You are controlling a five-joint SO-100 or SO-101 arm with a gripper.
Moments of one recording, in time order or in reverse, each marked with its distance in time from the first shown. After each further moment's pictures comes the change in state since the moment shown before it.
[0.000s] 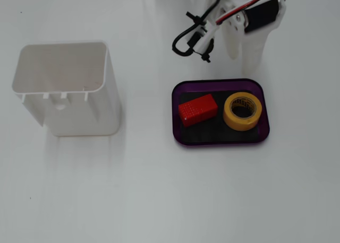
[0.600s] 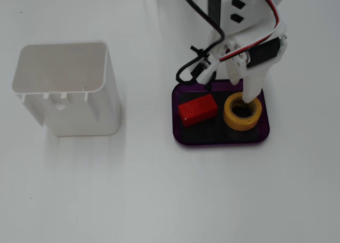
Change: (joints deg) arm 0.6 -11.3 -7.6 -4.0 0.0
